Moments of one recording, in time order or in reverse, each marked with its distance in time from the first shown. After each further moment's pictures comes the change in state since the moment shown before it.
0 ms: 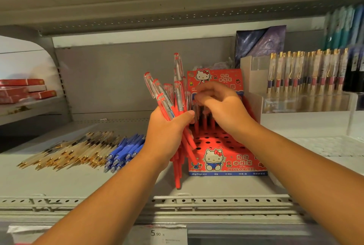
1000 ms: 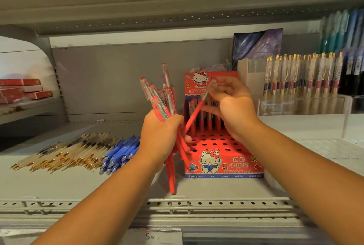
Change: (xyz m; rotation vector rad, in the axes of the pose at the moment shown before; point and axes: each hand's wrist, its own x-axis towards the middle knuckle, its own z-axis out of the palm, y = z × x) left_hand 0.005 -0.004 0.000 0.045 0.076 -0.106; right_hand 0.002 -0.016 -0.008 0.421 0.245 0.162
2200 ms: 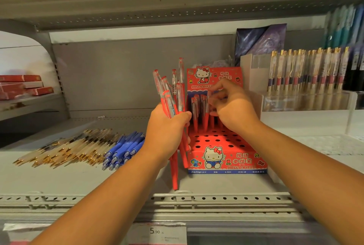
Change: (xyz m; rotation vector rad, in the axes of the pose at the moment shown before) left_hand -0.004 0.003 0.000 0.102 -0.015 0.073; right_hand 0.009 0.023 -0.016 -0.636 -0.119 -0.144
